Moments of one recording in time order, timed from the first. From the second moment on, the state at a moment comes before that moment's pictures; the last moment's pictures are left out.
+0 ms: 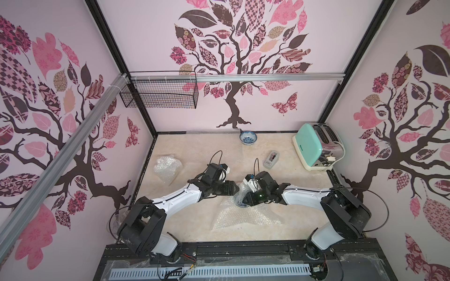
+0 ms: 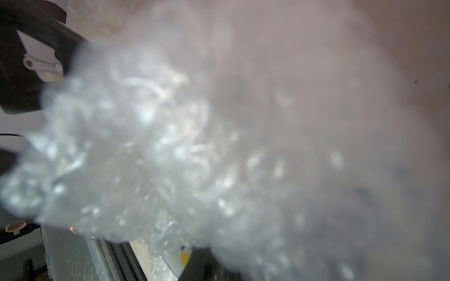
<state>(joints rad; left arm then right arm) -0.62 1.46 0.82 -0.20 0.40 -0.56 0.69 1.58 0.72 -0.07 -0.46 0.44</state>
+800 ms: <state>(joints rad) -0.71 1.65 0.92 -0.26 0.24 -0.53 0.69 1.58 0.74 -0.09 -0.46 0.43</state>
